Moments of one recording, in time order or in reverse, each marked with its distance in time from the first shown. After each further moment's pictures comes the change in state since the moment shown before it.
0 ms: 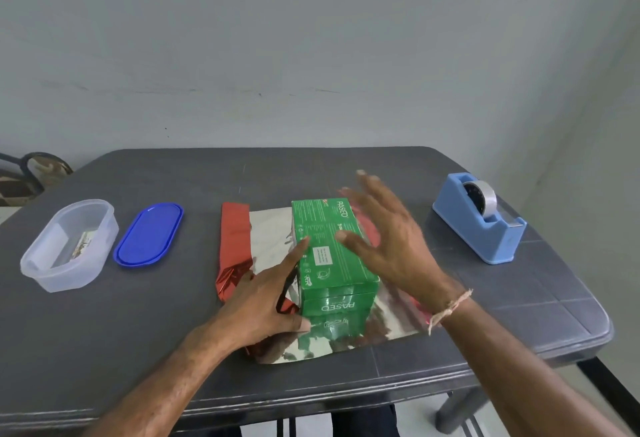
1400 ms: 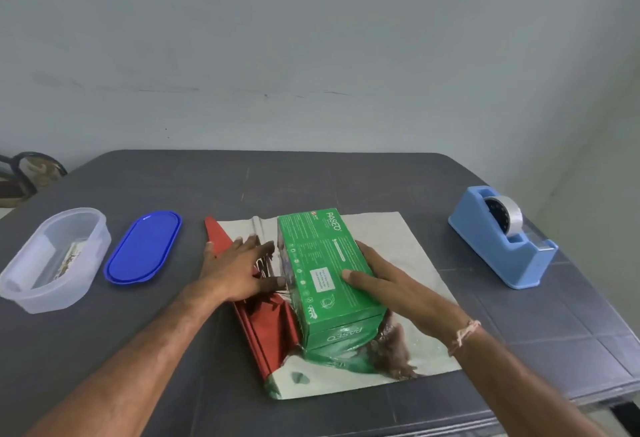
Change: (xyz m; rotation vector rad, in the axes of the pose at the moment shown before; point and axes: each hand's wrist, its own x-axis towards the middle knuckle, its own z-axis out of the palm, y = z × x) left_hand 0.074 -0.066 -0.046 0.336 -0.150 -0.374; right_hand 0.002 0.026 0.036 0.762 -0.498 0.514
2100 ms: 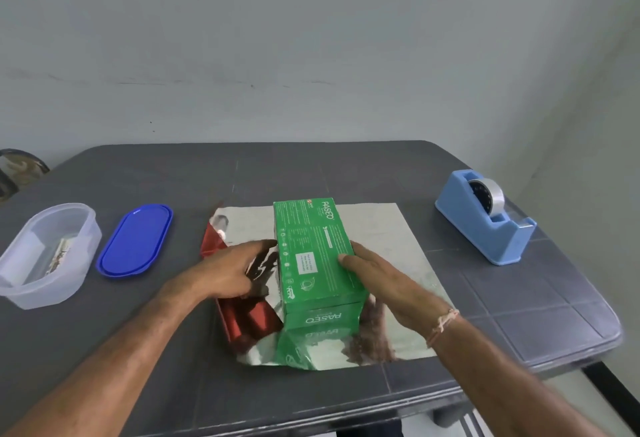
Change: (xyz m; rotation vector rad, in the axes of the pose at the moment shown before) left_hand -0.023 -0.003 -0.005 -0.267 -0.103 0.191; right_hand -0.011 0.005 0.025 0.089 0.087 0.061
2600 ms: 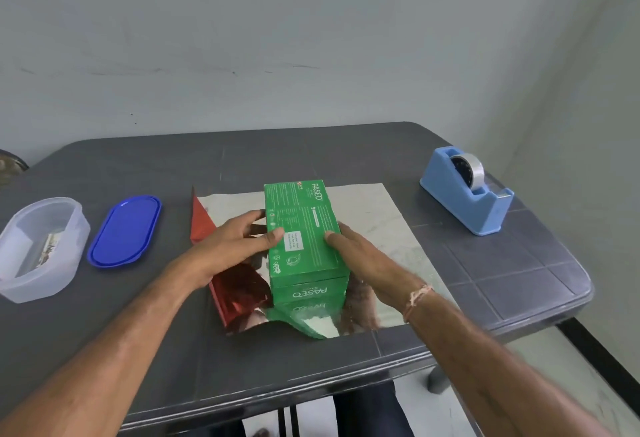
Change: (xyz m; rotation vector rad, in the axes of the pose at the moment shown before) left_hand -0.018 0.032 0.000 -0.706 0.063 0.093; right_hand 0.000 -0.001 0.019 -0.022 0.093 0.004
